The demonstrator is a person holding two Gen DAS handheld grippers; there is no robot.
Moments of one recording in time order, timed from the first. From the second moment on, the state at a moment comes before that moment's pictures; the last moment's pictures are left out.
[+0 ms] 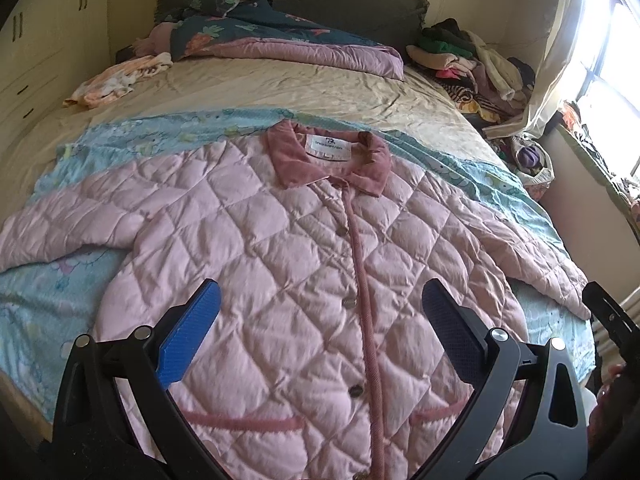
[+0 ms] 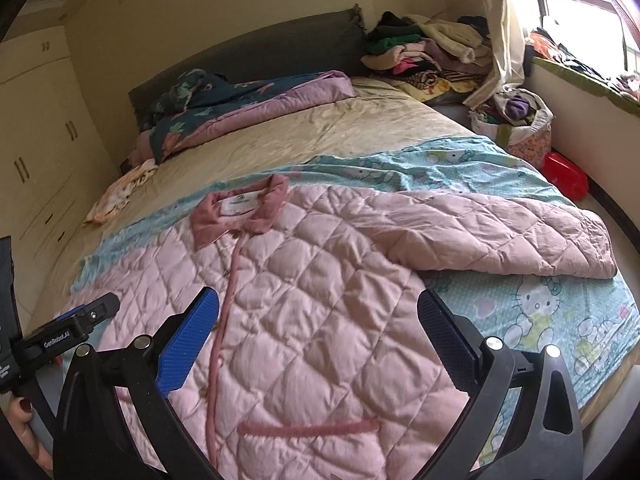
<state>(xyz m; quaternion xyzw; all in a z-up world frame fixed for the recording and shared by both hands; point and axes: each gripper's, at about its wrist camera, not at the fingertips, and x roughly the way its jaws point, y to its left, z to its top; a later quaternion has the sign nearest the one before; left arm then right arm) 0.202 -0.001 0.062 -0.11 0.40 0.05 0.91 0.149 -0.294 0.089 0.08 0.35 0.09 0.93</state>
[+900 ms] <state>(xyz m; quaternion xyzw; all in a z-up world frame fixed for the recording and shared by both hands) 0.303 -0.058 0.017 -0.10 0.44 -0.01 0.89 0.236 -0.455 0.019 0.21 0.38 -0.10 0.90</state>
